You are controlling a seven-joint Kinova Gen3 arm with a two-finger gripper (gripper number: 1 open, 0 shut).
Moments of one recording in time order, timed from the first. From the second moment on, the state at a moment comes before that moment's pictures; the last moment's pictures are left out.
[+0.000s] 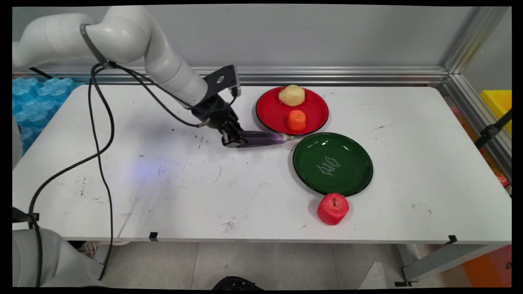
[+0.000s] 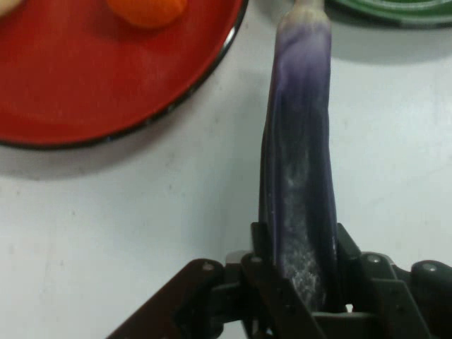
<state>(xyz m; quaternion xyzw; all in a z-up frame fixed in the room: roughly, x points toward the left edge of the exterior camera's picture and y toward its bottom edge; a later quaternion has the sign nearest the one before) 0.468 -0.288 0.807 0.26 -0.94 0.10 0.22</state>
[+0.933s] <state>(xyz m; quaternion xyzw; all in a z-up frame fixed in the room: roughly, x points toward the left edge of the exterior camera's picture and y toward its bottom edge) 0.473 -0.299 0.768 0.25 -0.94 0.10 0.23</state>
